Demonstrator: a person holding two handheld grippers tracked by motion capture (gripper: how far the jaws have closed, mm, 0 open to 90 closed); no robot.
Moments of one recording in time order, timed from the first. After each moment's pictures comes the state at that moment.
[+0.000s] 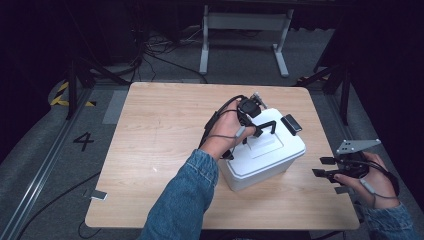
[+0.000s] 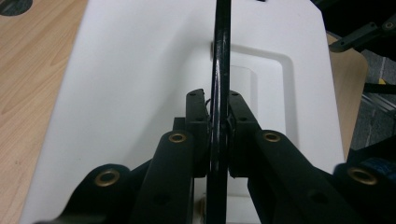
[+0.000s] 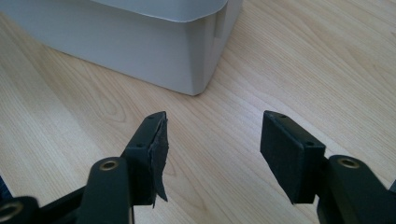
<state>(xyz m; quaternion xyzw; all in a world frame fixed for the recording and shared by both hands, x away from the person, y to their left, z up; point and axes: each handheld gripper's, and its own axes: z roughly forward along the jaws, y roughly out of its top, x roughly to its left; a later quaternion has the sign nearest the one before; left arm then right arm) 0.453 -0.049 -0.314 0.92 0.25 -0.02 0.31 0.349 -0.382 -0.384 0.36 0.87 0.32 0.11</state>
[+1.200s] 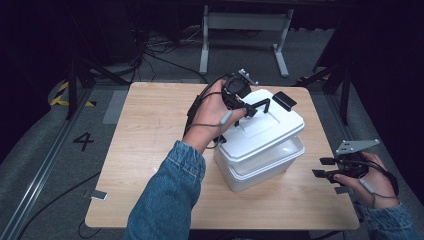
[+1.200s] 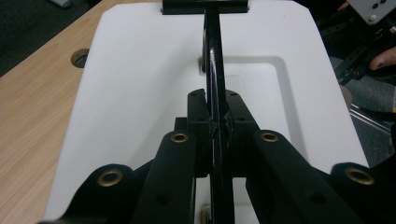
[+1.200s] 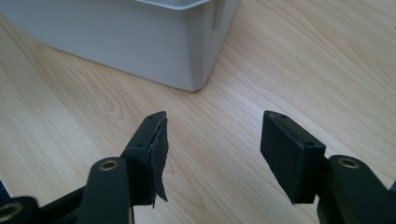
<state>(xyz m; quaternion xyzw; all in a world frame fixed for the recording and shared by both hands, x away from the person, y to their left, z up) 0.439 -0.007 -0.239 0.89 0.25 0.04 0.37 0.351 -0.383 -0.388 0.36 0.87 0.32 0.11</state>
